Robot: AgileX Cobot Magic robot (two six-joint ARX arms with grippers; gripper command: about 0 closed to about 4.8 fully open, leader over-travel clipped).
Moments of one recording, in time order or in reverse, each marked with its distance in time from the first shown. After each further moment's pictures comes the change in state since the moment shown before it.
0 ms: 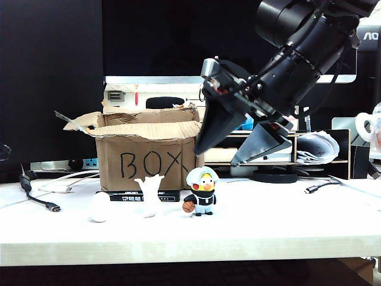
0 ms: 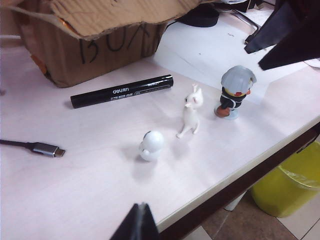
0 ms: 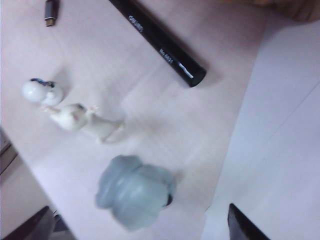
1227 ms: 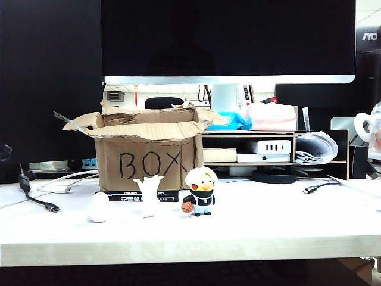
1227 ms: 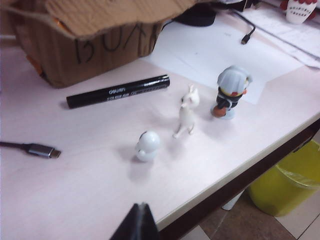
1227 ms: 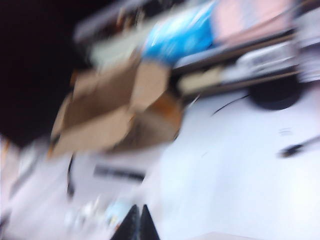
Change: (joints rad) left arm 0.000 0.002 0.000 0.001 0.009 0.000; right arm -0.425 -1.072 -0.630 0.278 -0.082 0.470
